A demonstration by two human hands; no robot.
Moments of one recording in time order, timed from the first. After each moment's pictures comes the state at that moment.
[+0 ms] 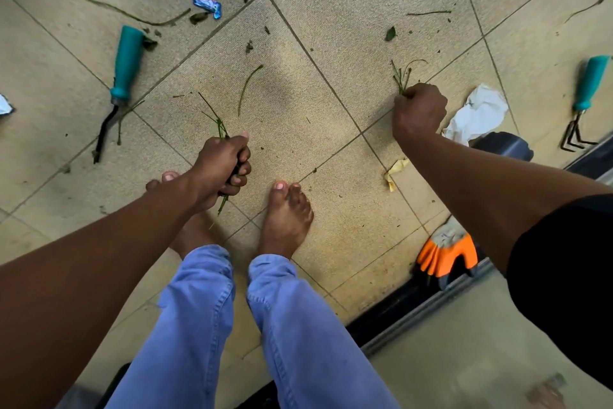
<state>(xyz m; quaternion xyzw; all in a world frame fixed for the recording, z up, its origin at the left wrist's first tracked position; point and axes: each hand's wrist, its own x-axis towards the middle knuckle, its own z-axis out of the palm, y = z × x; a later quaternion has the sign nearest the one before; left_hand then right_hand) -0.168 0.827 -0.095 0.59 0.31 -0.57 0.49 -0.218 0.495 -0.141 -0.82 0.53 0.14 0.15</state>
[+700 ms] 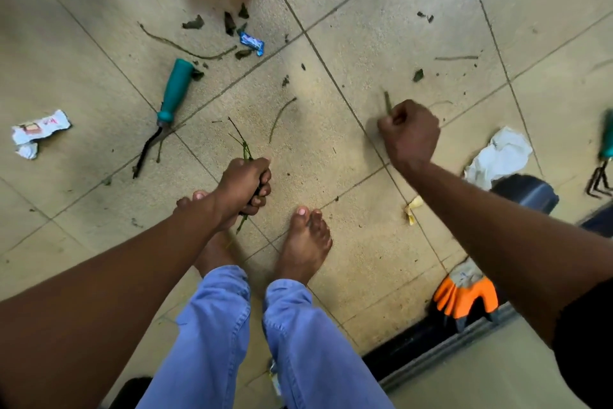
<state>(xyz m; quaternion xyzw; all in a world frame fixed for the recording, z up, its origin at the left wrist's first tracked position) -0.156 0.836 -0.089 0.60 0.32 -0.55 0.49 -0.182 0.549 -0.125 -0.89 0.38 0.14 0.23</state>
